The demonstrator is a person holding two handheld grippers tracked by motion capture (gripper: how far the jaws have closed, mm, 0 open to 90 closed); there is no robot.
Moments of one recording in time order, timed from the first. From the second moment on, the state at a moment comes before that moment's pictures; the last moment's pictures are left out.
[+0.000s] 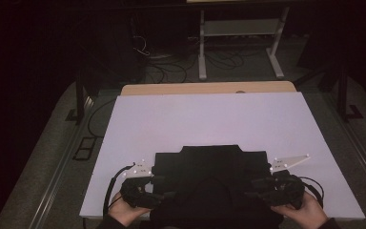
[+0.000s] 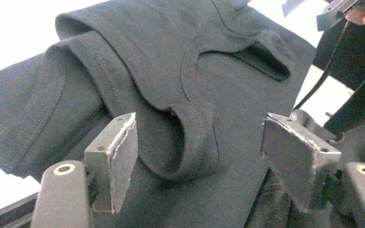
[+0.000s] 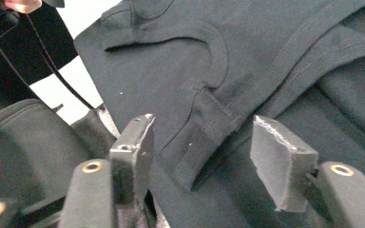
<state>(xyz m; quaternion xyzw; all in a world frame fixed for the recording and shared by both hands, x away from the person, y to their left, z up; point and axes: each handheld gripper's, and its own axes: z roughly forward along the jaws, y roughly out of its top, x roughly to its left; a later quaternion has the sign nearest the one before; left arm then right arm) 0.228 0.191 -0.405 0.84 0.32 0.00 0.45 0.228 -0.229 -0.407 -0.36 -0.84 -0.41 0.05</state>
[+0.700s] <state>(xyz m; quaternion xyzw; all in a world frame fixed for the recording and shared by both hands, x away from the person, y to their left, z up) 0.261 0.212 -0.383 0.81 0.32 0.00 0.48 0.260 -0.244 -0.374 -0.36 -0.84 -0.40 -0.02</state>
